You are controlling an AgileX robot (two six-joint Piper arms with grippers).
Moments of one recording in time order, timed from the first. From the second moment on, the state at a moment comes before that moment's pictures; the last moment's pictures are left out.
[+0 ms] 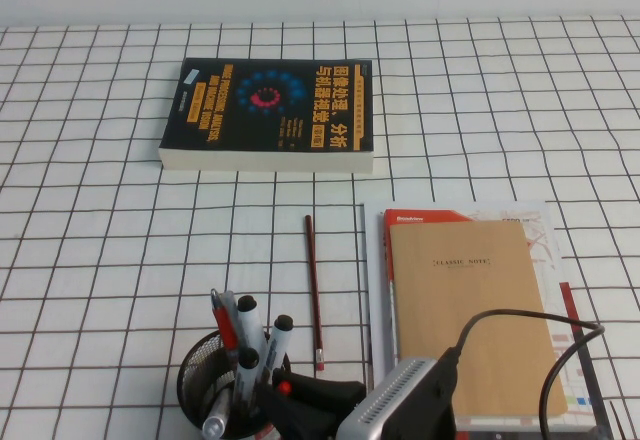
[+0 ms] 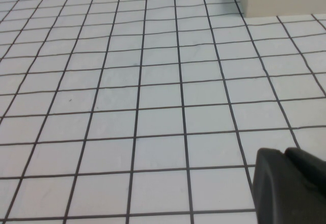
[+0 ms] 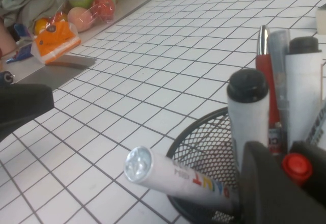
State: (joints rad) right arm 1.30 1.75 -0.49 0.35 -1.14 0.23; left arm -0.01 -0.01 0.03 -0.04 0.38 0.12
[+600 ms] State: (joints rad) right arm 1.30 1.54 -0.49 0.47 -1.00 0.07; left arm -0.01 -0.01 0.03 -0.04 0.38 0.12
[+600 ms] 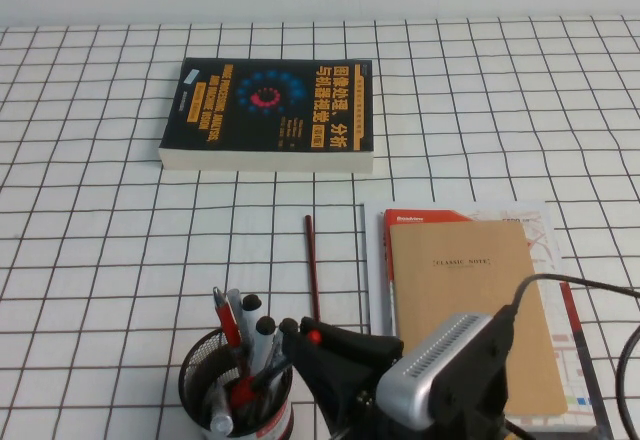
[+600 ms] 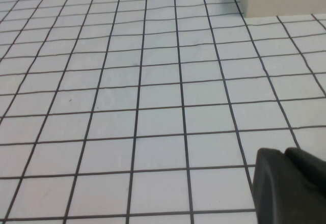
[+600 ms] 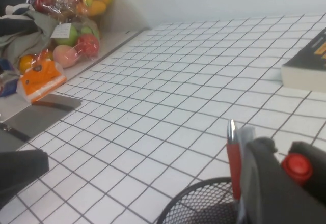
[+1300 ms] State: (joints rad) right arm 1.30 1.11 -0.59 0.87 -0.61 -0.51; left arm -0.01 -0.01 0.03 -0.04 0.38 0.12
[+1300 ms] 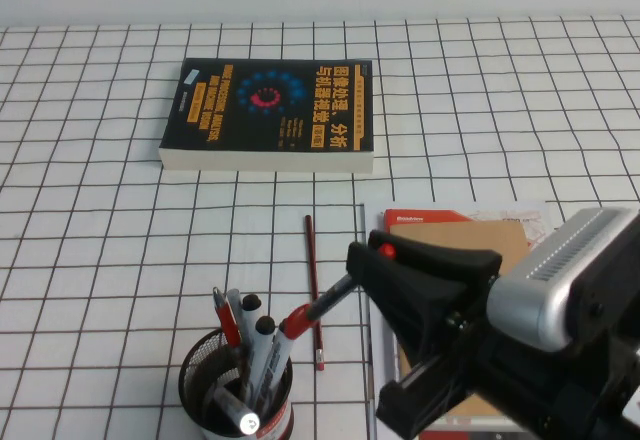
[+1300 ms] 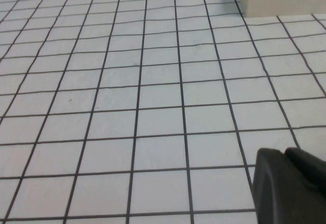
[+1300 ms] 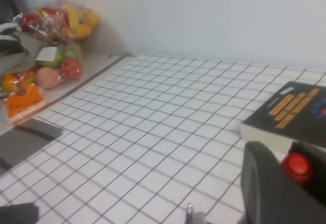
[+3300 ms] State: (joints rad) right arm 0.57 2.14 -1.81 0.44 1.03 0.08; left arm -0.01 -0.01 0.03 -0.04 0.38 0.12
